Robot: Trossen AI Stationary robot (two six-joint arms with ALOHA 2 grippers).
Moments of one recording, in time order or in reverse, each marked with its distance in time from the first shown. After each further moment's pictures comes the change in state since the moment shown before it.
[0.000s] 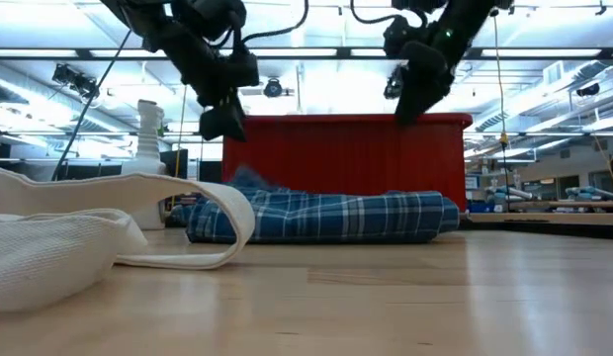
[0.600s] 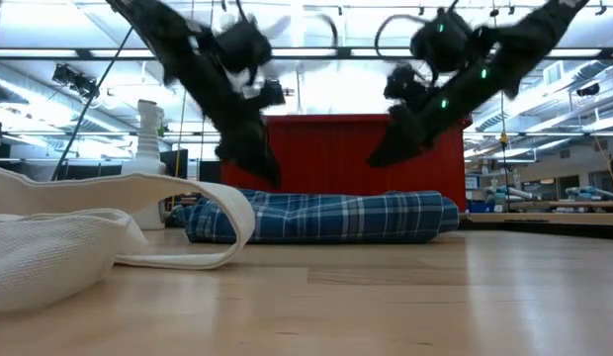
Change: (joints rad) left arm -0.041 0.243 0.001 0.072 0.582 -0.308; right arm -0.054 0.059 -0.478 0.942 0.001 -0.094
